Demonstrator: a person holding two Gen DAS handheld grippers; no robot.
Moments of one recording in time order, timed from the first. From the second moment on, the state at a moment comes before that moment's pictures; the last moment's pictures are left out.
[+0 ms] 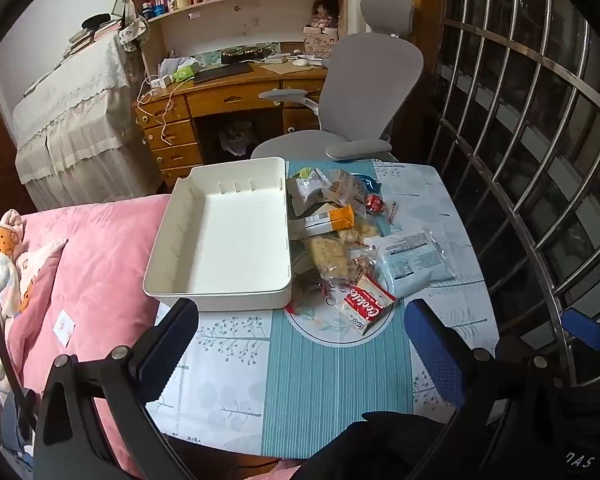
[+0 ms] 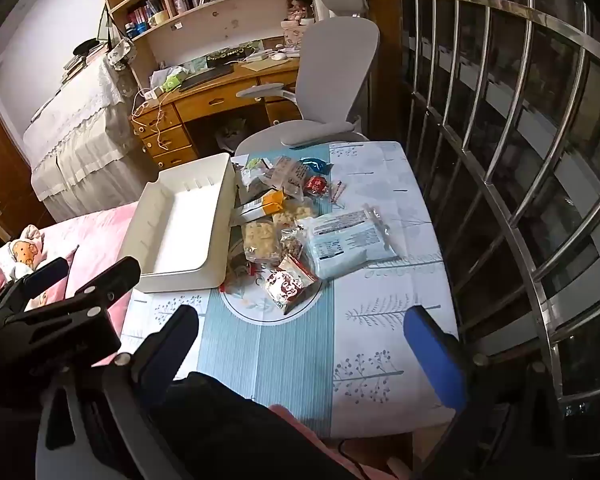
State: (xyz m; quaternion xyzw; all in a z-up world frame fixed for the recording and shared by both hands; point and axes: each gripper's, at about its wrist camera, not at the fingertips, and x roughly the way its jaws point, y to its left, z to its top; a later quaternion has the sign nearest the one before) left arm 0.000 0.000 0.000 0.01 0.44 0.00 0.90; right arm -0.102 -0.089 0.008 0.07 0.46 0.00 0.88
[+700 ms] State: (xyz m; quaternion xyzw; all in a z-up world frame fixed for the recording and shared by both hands) left arm 0.001 -0.001 -0.002 0.00 0.44 -0.01 0.90; right arm -0.094 -0.090 0.004 0.07 0.47 -0.01 0.88
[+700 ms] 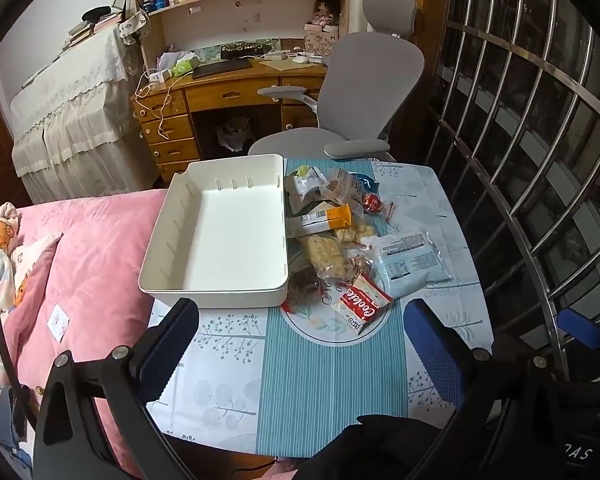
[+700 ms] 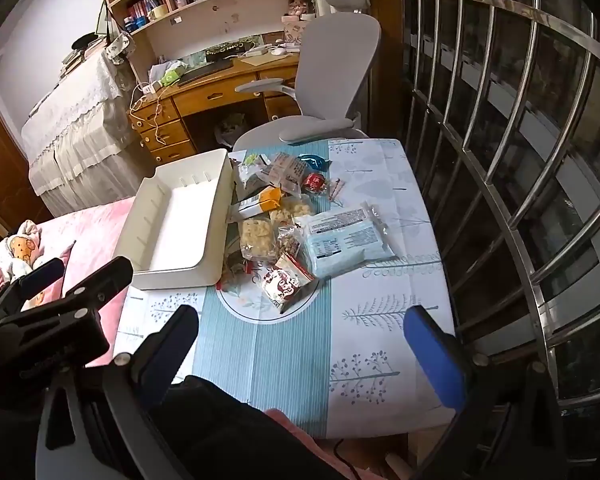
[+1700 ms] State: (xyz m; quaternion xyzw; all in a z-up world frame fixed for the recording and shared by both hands) left arm 0.000 0.029 -0.008 0.06 0.45 -0.06 0.89; right arm -0.119 -0.046 0.020 0.07 0.44 -0.07 0.89
